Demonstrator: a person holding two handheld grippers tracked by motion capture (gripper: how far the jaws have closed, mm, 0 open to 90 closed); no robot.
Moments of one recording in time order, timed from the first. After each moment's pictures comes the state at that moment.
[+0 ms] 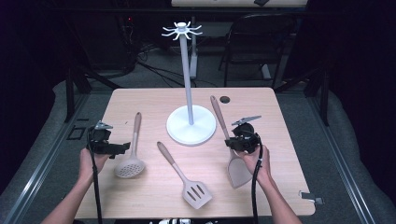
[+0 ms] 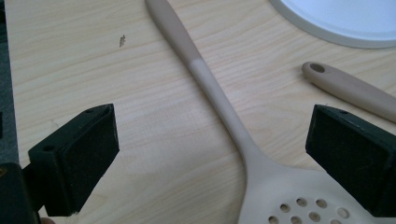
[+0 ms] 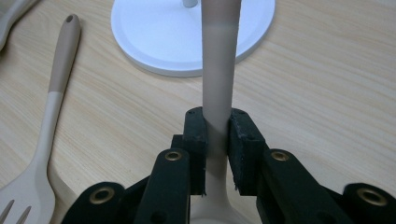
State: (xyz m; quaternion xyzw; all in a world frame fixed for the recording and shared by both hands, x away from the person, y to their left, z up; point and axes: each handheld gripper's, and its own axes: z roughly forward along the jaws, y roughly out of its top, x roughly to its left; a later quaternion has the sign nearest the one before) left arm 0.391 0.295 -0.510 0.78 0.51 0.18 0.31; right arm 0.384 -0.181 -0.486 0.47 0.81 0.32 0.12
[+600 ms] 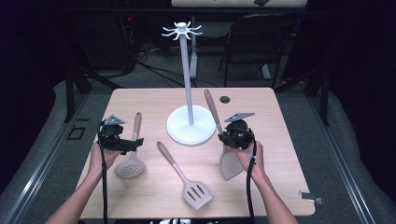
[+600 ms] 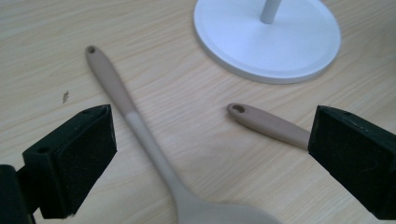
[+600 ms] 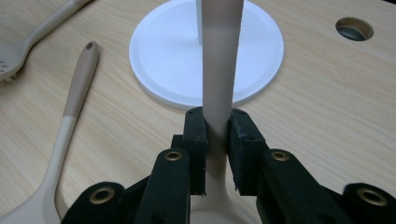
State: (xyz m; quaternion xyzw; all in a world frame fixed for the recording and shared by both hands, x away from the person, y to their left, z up) left arm 0.388 0.248 -0.481 0.80 0.45 0.17 0.36; right arm 0.387 -0.160 -0.474 0.43 0.81 0.35 0.16
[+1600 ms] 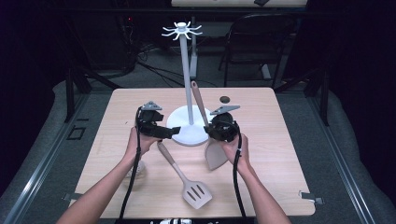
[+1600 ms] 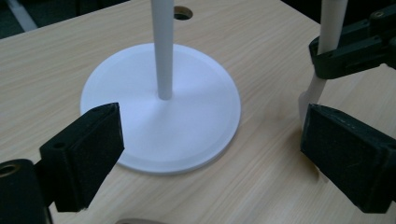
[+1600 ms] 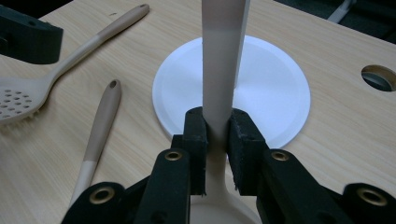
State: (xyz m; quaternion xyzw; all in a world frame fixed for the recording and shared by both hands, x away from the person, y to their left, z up) left arm 0.424 0.143 -0.459 0.81 0.37 0.10 0.44; right arm 0.405 -0.119 -0.463 0.41 0.81 0.38 0.17
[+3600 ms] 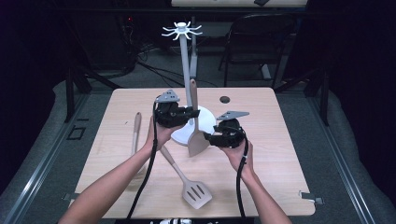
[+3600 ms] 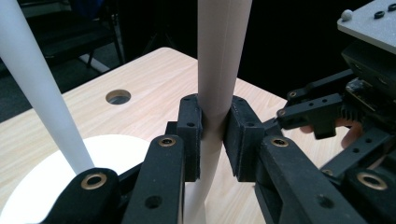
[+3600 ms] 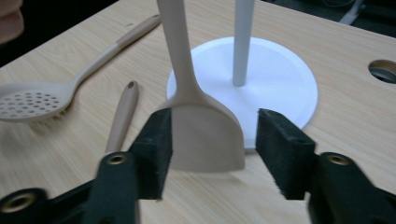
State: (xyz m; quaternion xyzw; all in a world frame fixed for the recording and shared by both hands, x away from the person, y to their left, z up) left arm 0.428 0.093 -0.422 0.80 0.26 0.10 0.54; right arm 0.383 -0.136 -0.463 0.41 0.80 0.42 0.15
